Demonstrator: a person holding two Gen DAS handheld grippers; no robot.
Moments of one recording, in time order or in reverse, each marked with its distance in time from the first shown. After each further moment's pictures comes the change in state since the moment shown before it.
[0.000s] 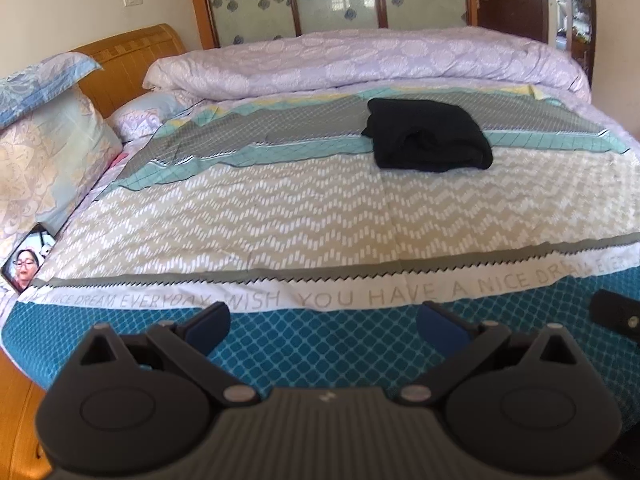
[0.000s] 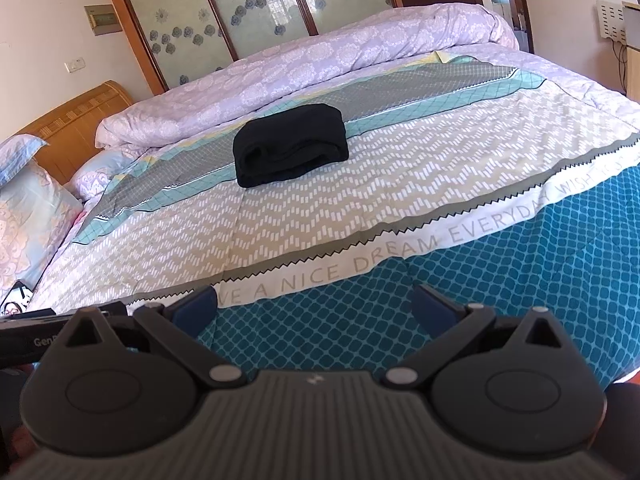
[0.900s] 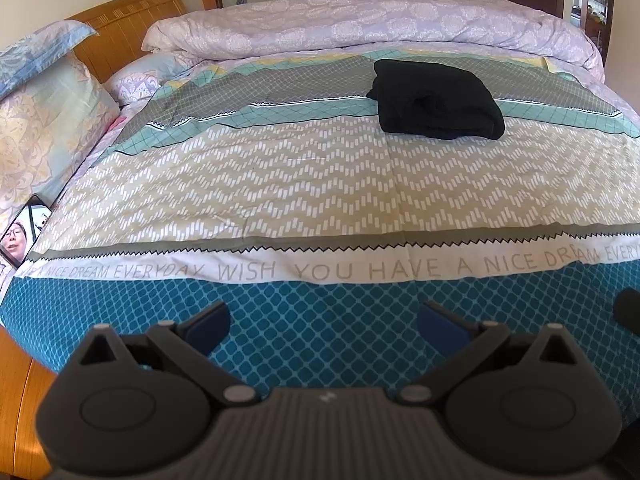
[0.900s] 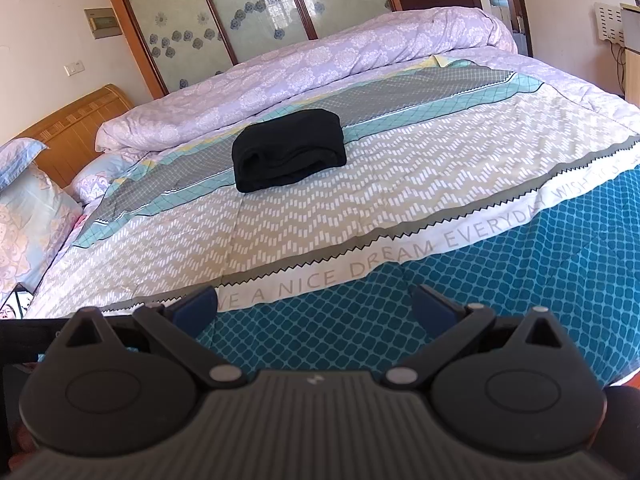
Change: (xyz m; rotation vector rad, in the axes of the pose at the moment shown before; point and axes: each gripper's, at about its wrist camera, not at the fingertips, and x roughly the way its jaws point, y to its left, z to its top) left arm 0.015 -0.003 0.006 -0.028 0.124 -0.003; right arm -0.004 -0.004 0.003 -0.004 -0.011 0.005
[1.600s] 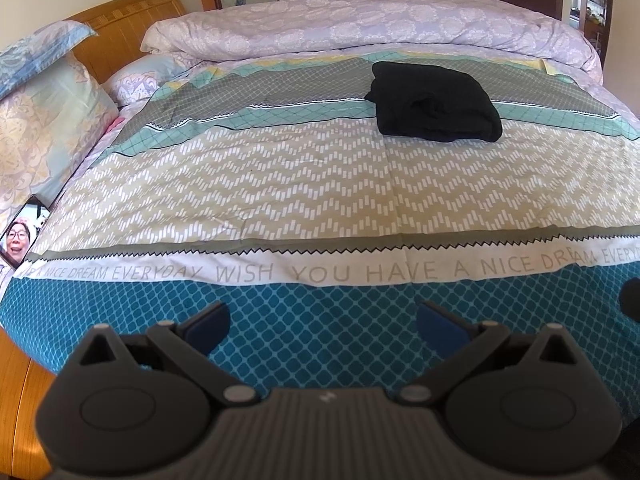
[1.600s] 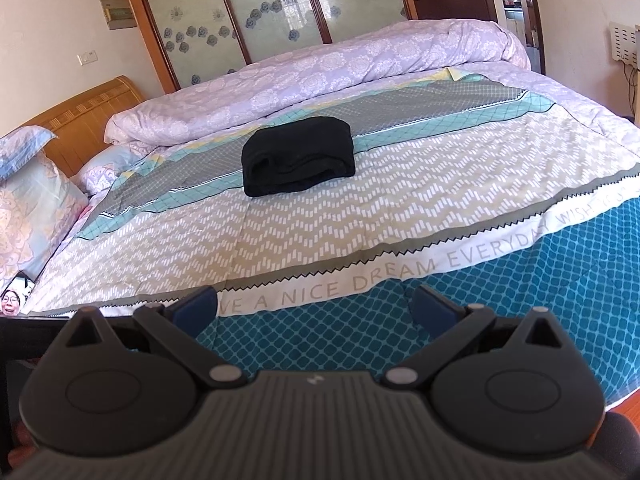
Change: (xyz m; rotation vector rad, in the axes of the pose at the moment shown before) left arm -0.002 -0.002 0.002 -0.001 -0.004 -0.011; right arm -0.003 0.002 0.011 -0.062 -0.004 0.015
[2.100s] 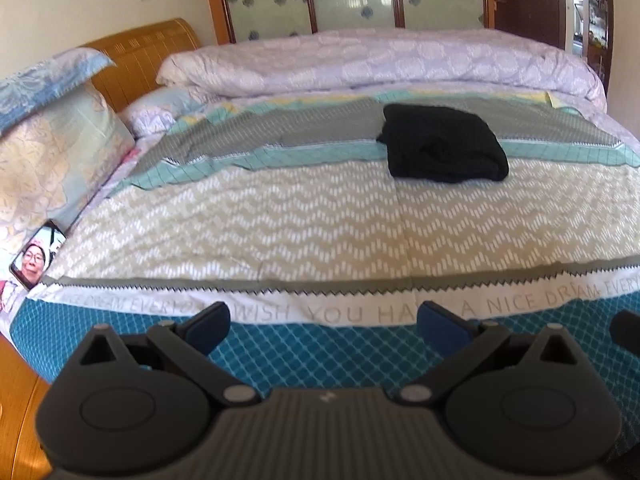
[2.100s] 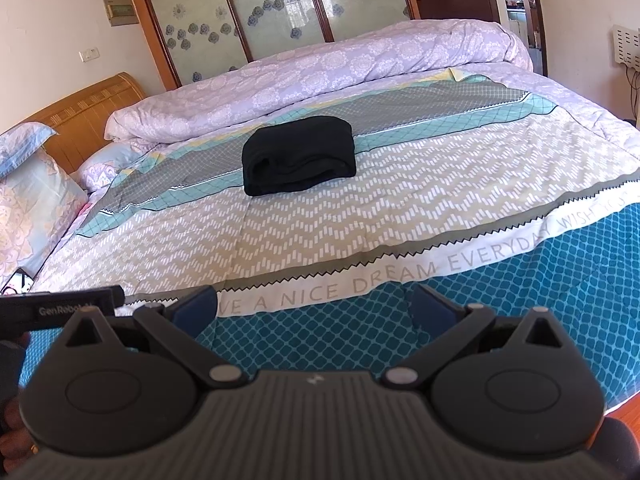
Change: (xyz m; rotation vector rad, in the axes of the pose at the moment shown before) left arm -0.017 0.004 0.008 -0.008 -0.127 0.046; right arm 0.003 0.000 0.002 -0.006 0.007 -0.002
